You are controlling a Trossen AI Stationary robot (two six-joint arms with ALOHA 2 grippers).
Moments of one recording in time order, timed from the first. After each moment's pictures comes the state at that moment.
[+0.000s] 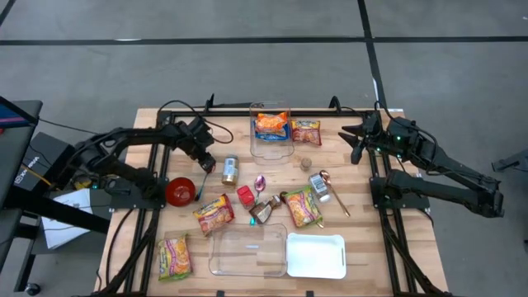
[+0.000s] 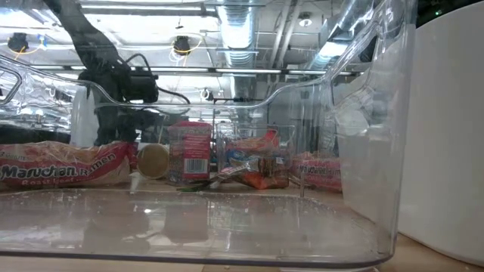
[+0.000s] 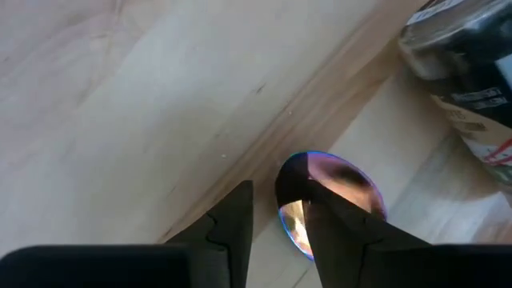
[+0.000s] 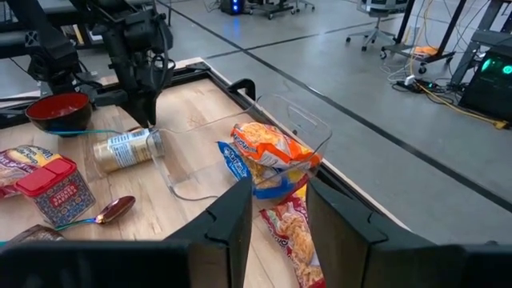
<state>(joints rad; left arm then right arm) 0.75 1.43 0.59 -0.44 0.19 0.00 -0.50 0.50 0.61 -0.42 0.05 0.01</state>
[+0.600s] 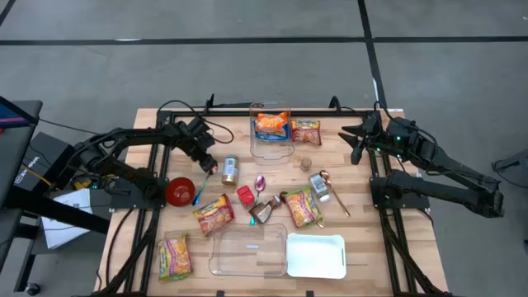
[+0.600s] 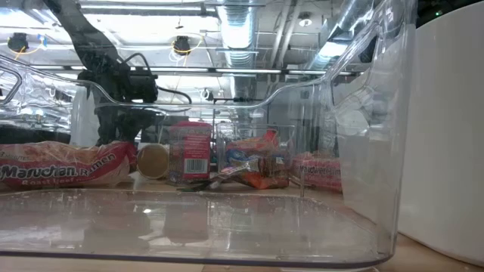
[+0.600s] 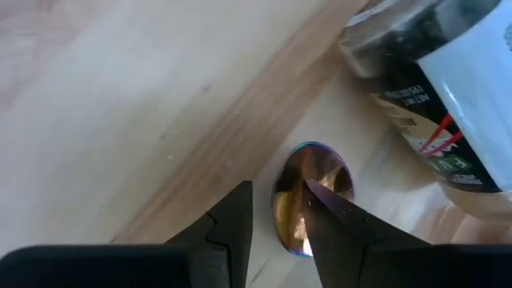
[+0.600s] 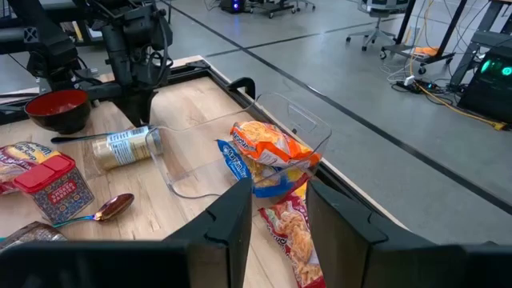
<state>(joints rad) 0.75 1.41 0.58 -0.44 0.31 0.00 -0.50 0.50 0.61 -0.42 0.05 0.00</state>
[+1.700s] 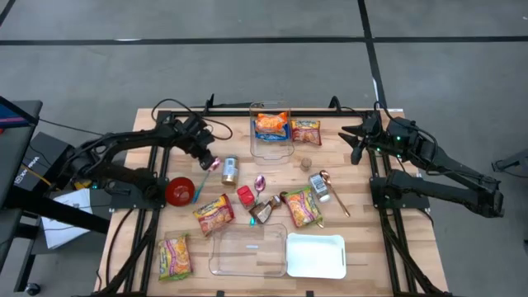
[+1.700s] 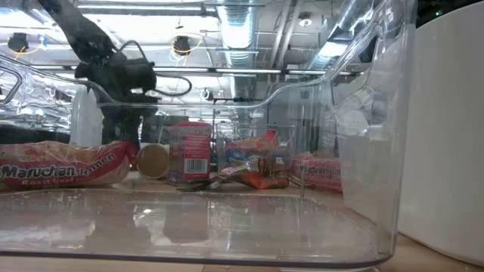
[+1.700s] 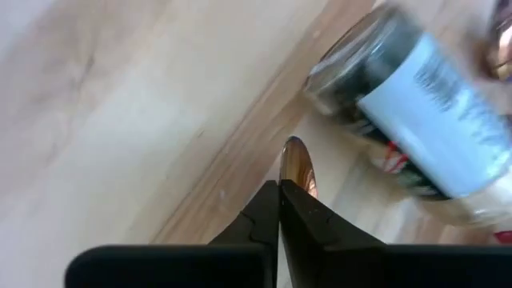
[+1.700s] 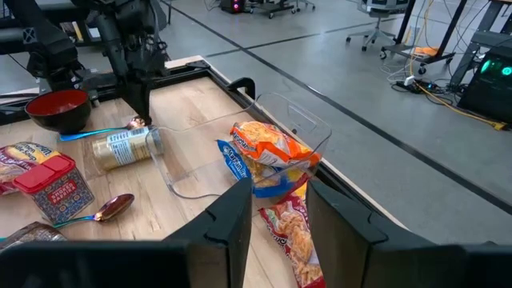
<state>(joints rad) 0.75 1.31 0.58 -0.42 0.30 0.05 -0.50 0.50 0.61 -0.42 0.05 0.00</state>
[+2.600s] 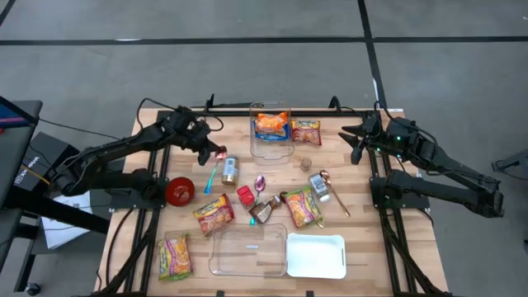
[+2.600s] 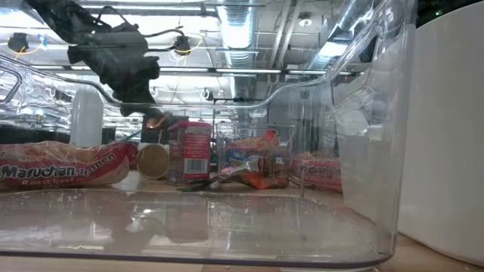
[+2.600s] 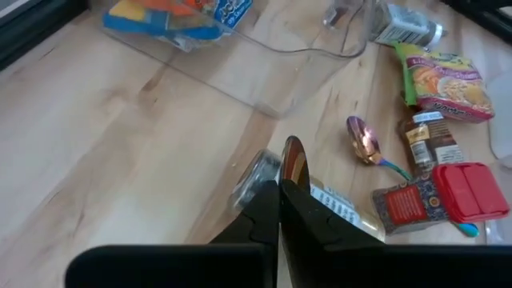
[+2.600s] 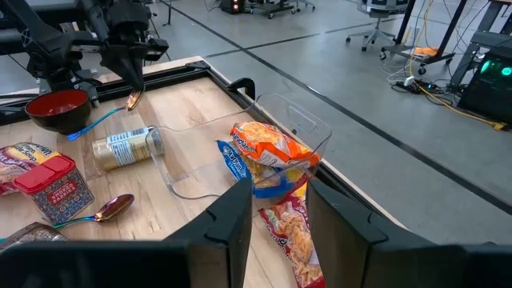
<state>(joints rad) 0.75 1.08 0.58 -0.30 0.45 0.05 -0.50 0.50 0.61 -0.42 0.05 0.00</state>
